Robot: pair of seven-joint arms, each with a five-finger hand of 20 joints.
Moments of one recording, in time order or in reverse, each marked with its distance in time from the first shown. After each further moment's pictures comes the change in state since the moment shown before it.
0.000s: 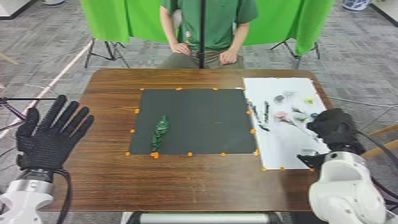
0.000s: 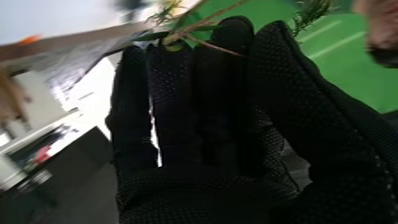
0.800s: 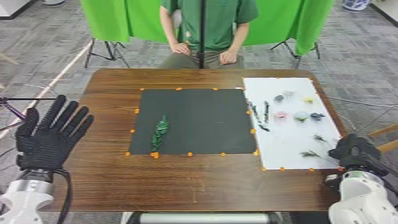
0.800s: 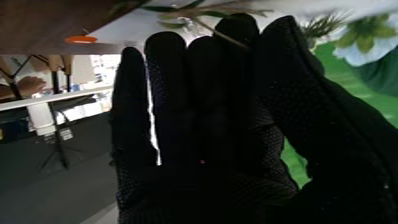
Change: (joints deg) left arm 0.0 -0.3 0.1 0.0 0.1 -0.1 0.3; right arm -9.4 -1.1 9.7 8.9 -9.3 -10.4 -1.8
